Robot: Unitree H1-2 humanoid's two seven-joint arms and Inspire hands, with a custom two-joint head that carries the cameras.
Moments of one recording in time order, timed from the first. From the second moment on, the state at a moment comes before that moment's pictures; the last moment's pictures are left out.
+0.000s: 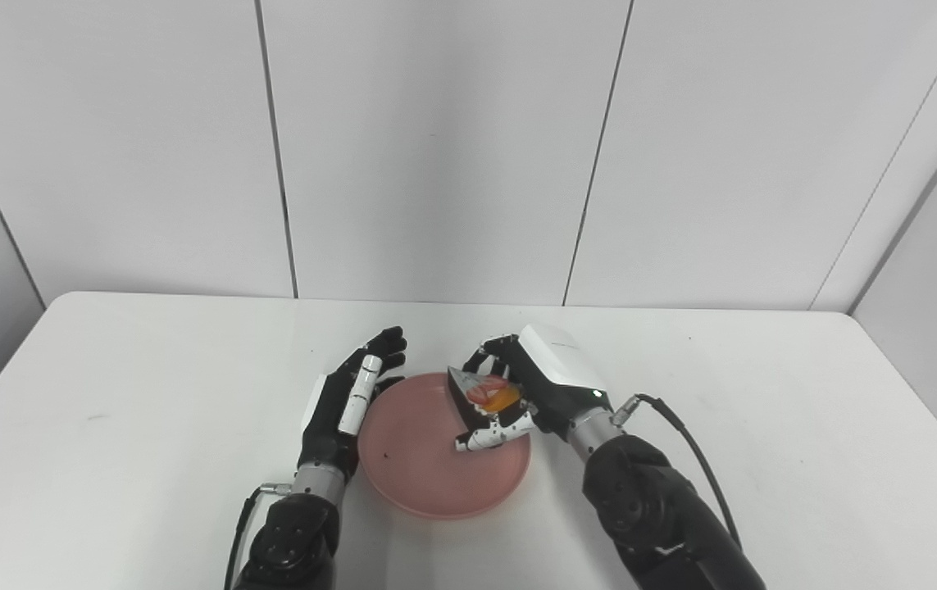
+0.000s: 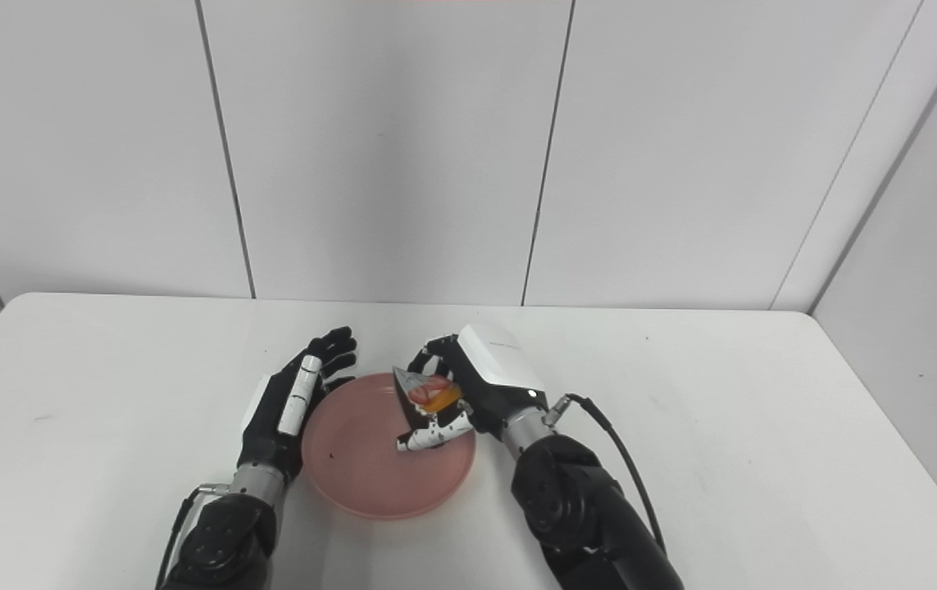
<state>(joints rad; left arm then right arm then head) -0.57 -0.06 -0.03 0.63 -0.06 -0.20 -0.01 -0.61 -0.20 0.35 0.18 -0.69 0.16 0.14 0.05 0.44</state>
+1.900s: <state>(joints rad) -0.57 -0.06 -0.03 0.61 -0.05 -0.19 -0.01 -0.56 -0.19 0.34 0.35 -0.77 -0.22 -0.34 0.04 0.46</state>
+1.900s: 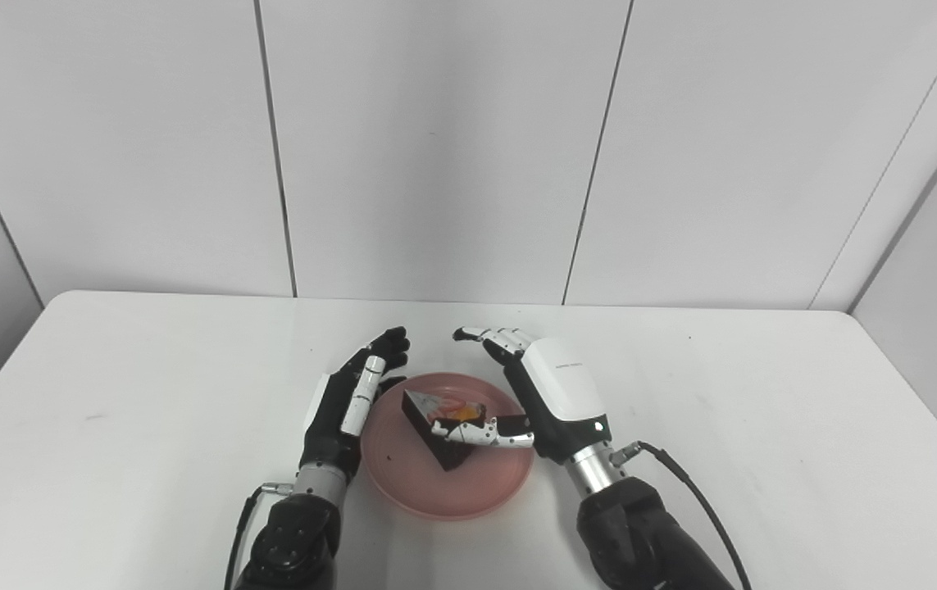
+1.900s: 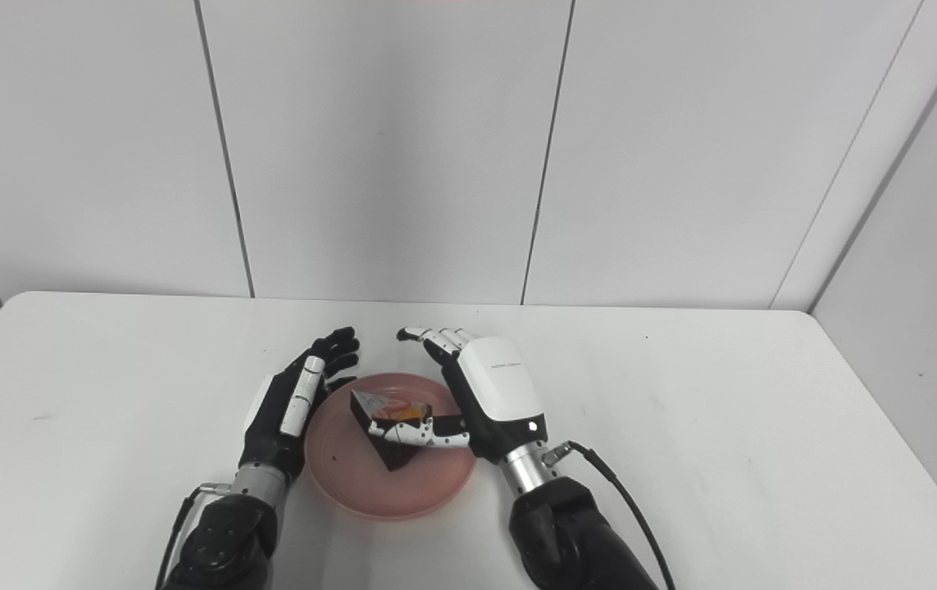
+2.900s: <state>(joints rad) -0.51 -0.12 -0.04 0.54 0.10 -0.28 0.19 -0.51 0.01 0.01 0.49 0.07 -0.16 -0.04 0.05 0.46</state>
